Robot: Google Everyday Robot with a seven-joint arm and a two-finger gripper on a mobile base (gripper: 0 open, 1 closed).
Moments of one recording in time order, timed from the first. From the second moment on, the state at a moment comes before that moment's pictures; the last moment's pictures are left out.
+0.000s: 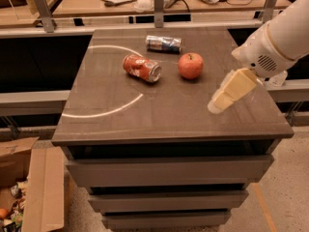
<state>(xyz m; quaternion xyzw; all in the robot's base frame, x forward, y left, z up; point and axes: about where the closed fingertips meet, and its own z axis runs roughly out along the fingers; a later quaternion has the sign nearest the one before) 0.518 -0.164 0.936 -0.50 0.82 0.07 0.27</state>
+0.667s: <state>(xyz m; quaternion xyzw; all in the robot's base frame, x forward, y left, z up) 0.602 -0.178 0.906 -0.45 0.81 0.12 0.37</state>
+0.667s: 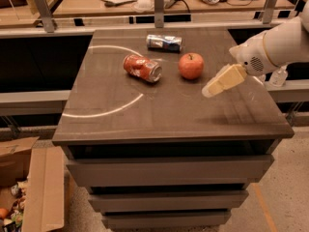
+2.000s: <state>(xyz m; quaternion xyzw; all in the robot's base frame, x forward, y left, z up) 0.710 -0.177 0.870 -0.50 0.71 0.24 0.43</state>
